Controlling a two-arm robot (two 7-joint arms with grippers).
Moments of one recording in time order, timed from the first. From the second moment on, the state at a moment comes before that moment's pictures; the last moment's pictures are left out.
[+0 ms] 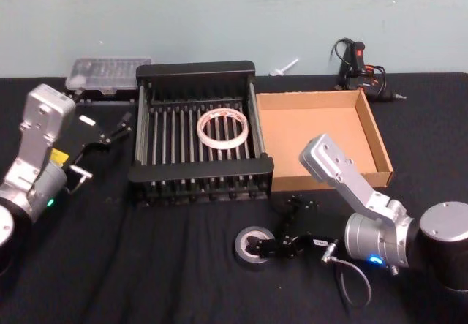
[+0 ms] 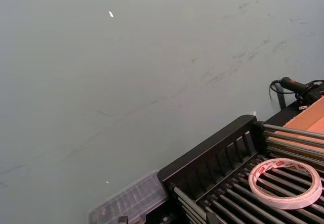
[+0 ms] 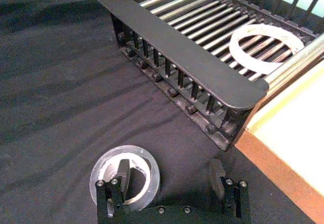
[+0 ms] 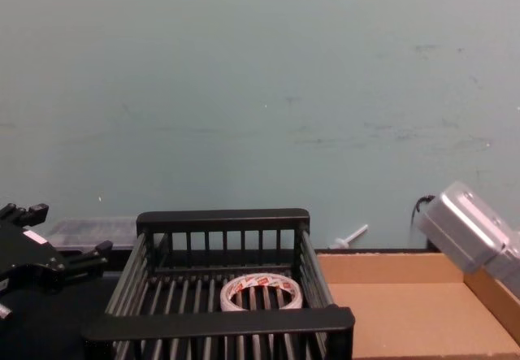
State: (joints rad) left arm -0.20 0.60 0.45 -1.41 -0.25 -0.12 0.03; right arm 0.21 0.52 -0.58 -1.58 0.29 0.41 0.52
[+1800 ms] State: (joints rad) left arm -0.20 0.60 0.45 -1.41 -0.25 -0.12 0.03; right arm 0.21 0.52 -0.58 -1.58 0.28 0.41 0.52
